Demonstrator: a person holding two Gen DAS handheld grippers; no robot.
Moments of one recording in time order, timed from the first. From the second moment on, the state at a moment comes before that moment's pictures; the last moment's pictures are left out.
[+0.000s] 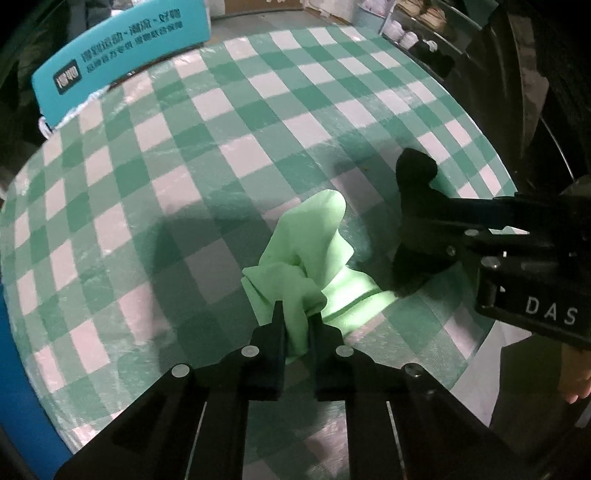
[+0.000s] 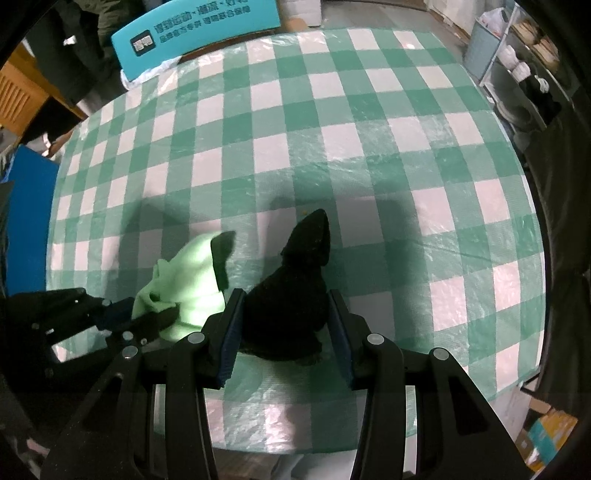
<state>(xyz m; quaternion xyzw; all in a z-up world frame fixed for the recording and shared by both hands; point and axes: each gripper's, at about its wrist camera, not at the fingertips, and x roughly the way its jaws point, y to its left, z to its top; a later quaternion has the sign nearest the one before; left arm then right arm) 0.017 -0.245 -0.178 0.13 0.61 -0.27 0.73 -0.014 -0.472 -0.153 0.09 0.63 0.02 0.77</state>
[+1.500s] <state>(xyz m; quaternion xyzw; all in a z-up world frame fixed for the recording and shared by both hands) 0.027 -0.092 -0.060 0.10 0.52 -0.13 0.84 0.005 -0.345 -0.042 0.00 0.54 0.13 0.83</state>
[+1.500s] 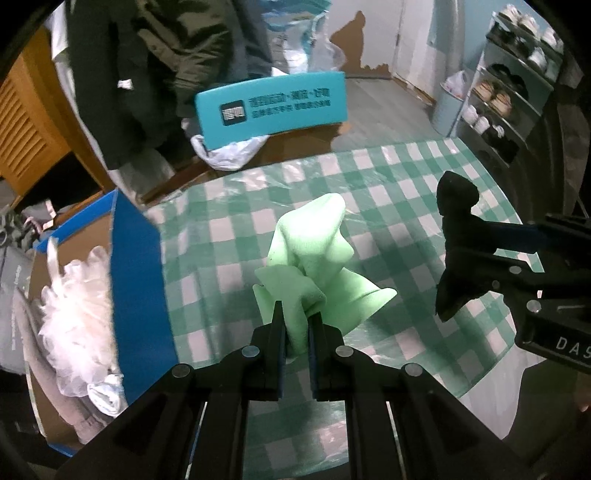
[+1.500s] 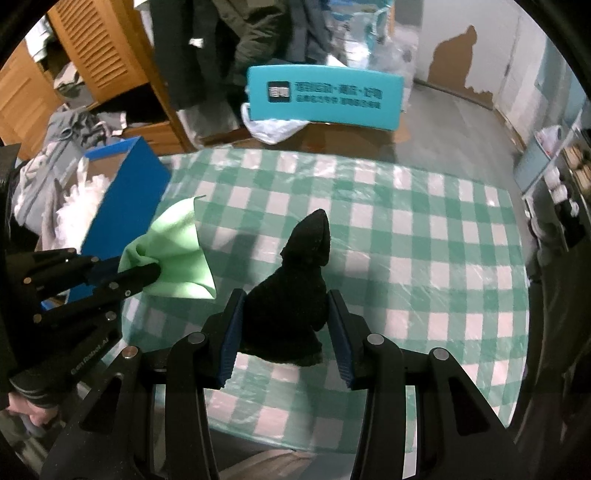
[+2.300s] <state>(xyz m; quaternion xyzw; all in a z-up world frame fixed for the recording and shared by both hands) 0.025 0.011 -0.037 0.04 0.51 -0.05 0.86 0.024 -0.248 -0.030 -0.05 0.53 0.20 0.82</state>
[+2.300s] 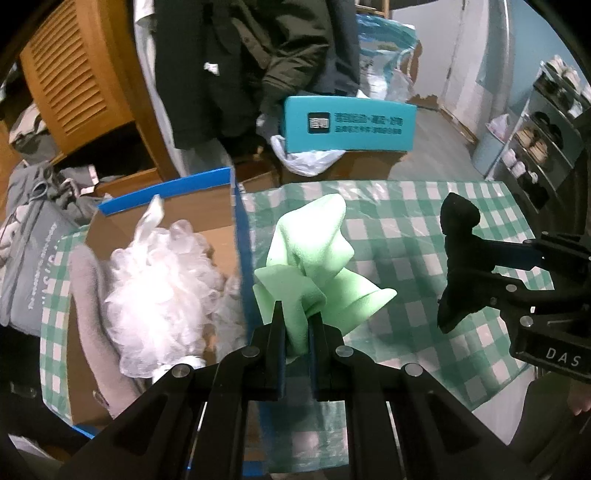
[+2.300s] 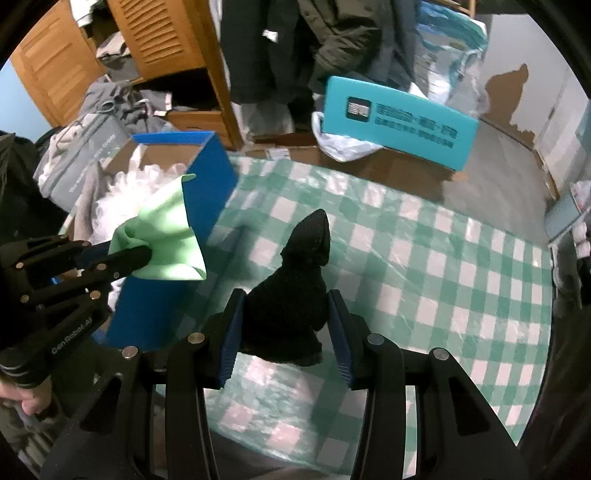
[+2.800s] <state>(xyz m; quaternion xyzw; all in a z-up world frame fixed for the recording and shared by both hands) 0.013 0.077 -0.036 0.00 0.50 -0.01 0.86 0.034 -0.178 -0.018 -0.07 0.51 0.26 0.82</state>
